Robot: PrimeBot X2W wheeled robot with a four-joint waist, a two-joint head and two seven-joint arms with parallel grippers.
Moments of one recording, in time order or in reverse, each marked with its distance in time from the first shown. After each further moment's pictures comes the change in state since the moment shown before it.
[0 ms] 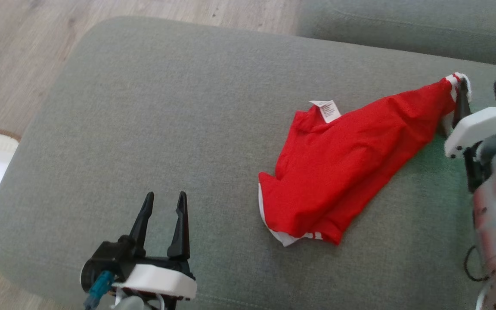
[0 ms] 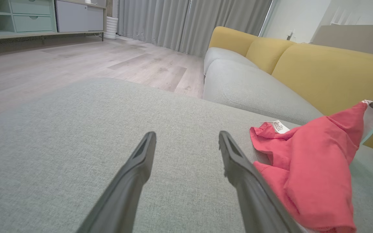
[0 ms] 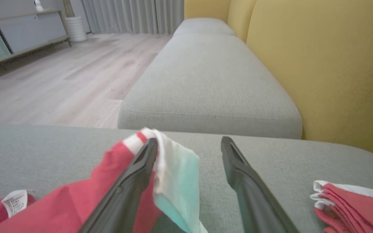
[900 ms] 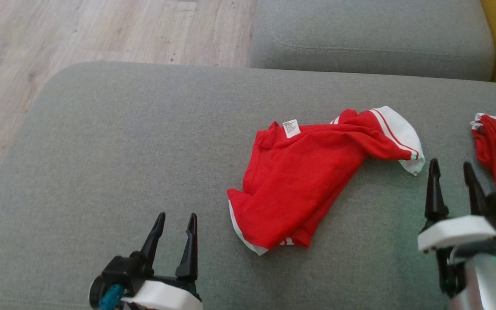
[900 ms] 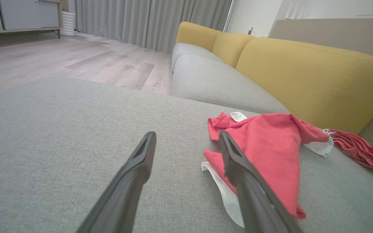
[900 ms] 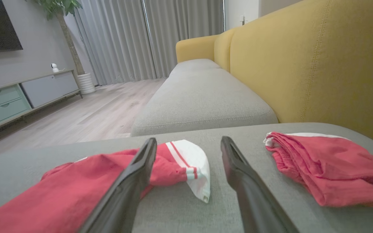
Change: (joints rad) left arm 0.049 0.009 -0.039 0.007 -0.002 -0.008 0.028; right arm 0.581 0.107 0.218 -0.566 0.351 0.000 -0.105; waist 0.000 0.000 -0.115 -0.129
